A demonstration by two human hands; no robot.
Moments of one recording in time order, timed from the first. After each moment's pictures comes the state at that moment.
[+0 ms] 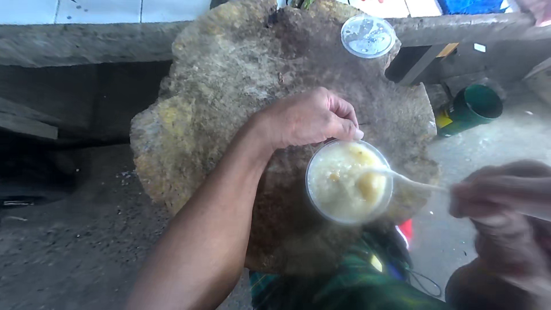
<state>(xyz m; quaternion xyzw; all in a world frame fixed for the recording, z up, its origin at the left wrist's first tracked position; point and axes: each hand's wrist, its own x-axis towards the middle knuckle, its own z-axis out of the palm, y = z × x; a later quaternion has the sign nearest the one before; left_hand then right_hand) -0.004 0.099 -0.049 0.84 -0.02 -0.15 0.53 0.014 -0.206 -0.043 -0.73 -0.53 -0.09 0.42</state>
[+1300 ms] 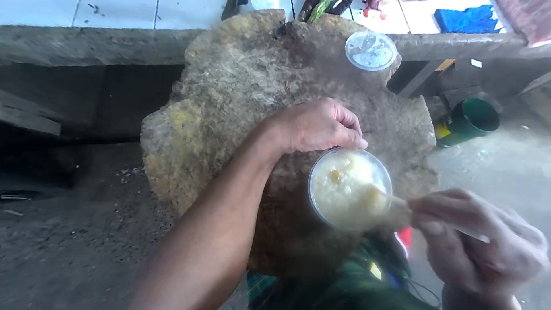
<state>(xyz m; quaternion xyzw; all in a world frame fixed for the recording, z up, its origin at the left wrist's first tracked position) -0.002 0.097 -0.047 0.83 -0.02 -0.16 0.53 0.000 -0.190 -0.063 -0.72 -0.54 -0.14 0.41</state>
